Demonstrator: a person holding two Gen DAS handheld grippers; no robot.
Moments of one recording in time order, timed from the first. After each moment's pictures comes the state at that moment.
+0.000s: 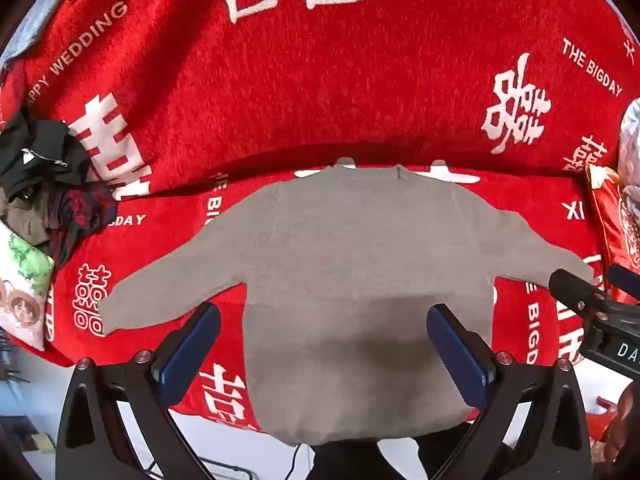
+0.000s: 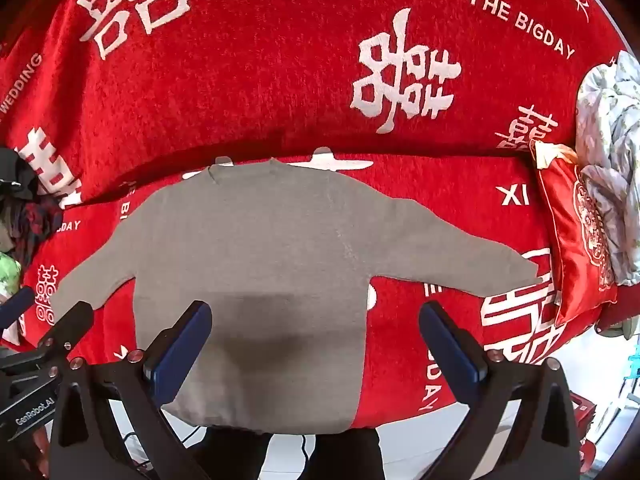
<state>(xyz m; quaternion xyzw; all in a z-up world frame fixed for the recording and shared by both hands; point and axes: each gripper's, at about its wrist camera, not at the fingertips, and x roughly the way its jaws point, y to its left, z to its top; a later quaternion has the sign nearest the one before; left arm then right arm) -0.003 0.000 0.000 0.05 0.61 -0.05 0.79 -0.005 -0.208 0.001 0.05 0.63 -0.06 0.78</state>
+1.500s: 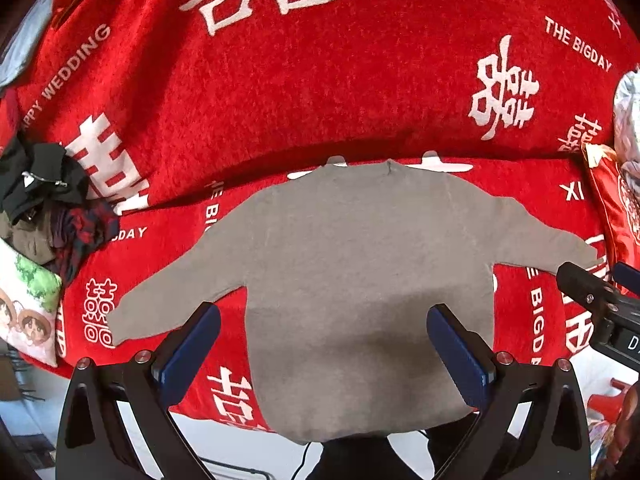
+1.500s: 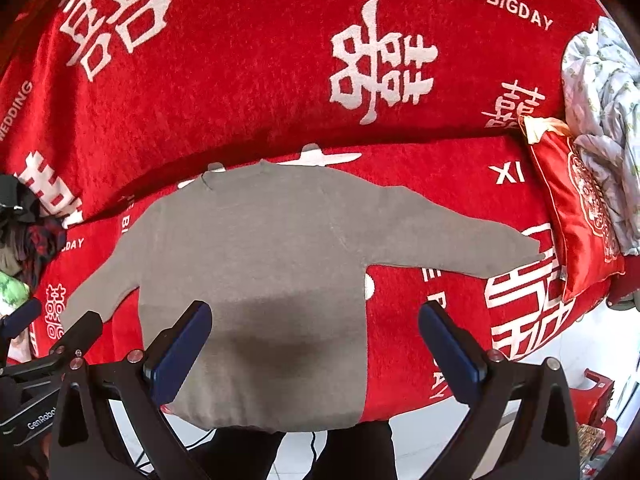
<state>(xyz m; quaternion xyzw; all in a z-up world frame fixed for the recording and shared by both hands) -0.004 -0.022 0.001 0.09 0.60 -0.04 0.79 -0.018 -0.228 0.004 0.10 0.62 -0.08 0.77</state>
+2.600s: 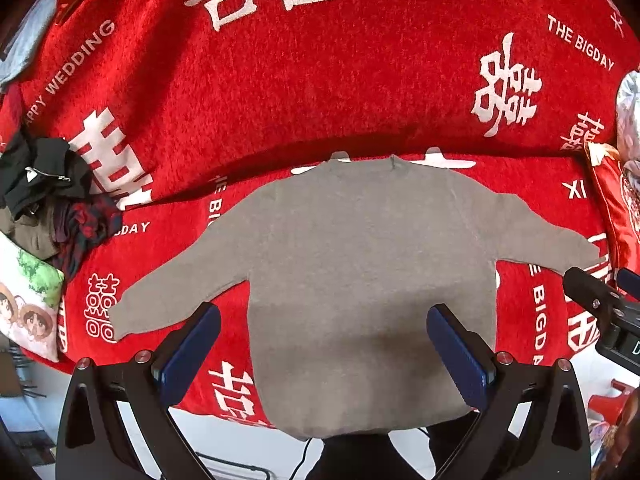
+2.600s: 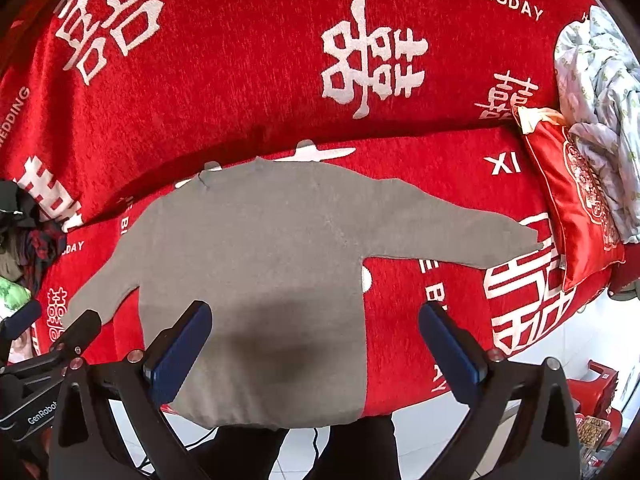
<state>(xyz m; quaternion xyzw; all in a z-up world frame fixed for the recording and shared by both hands) -0.009 -0.019 0.001 0.09 0.60 -0.03 0.79 -0.026 -0.230 0.003 0.11 0.62 -0.08 0.77</state>
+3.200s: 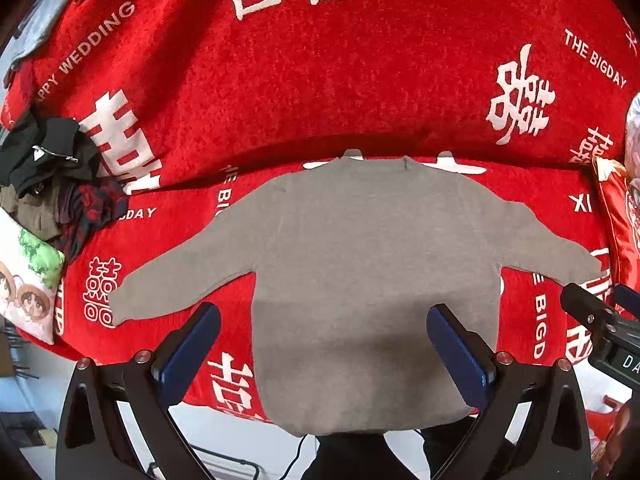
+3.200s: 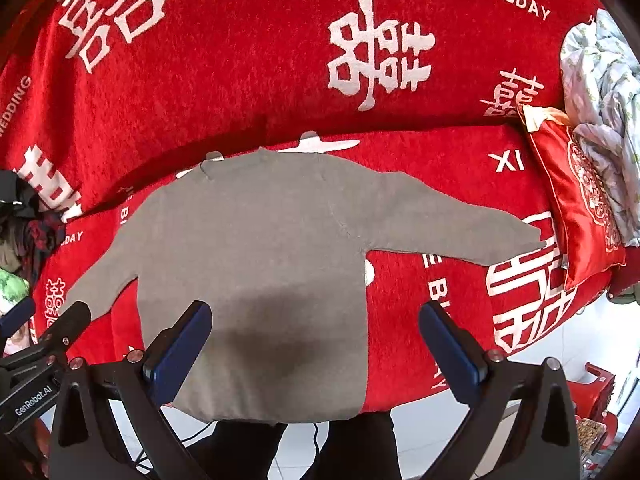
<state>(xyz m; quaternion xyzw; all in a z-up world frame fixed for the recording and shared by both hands) -0.011 -0.005 -0.001 0.07 0.61 -0.01 0.79 -0.028 -0.225 -0.003 0.10 0.63 -0.07 0.77</state>
